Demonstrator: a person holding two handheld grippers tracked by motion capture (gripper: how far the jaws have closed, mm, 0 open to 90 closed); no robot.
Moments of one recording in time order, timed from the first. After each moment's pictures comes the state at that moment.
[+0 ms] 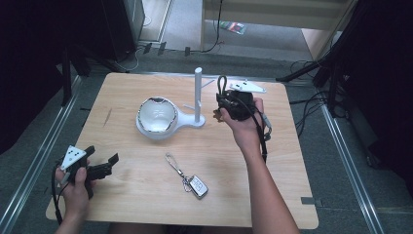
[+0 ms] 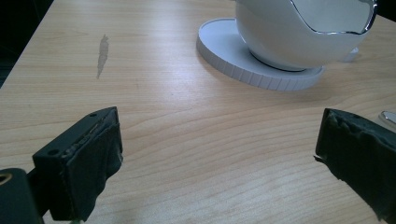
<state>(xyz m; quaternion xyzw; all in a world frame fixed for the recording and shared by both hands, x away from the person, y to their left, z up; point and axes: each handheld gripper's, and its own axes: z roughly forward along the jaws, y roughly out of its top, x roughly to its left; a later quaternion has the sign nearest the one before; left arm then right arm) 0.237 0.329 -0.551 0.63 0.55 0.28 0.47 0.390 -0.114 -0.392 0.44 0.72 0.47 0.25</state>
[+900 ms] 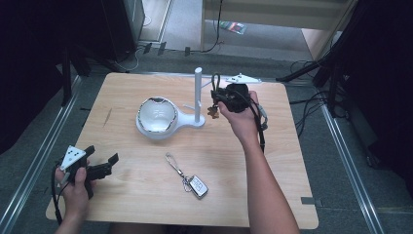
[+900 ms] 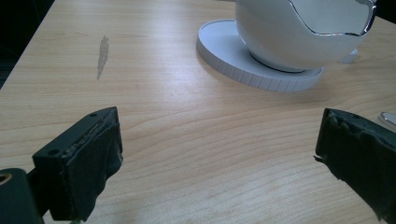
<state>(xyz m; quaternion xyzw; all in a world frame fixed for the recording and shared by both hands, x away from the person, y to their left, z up) 0.237 0.329 -0.551 0.63 0.55 0.28 0.48 0.423 -0.109 -0.399 0.41 0.75 0.48 0.20</state>
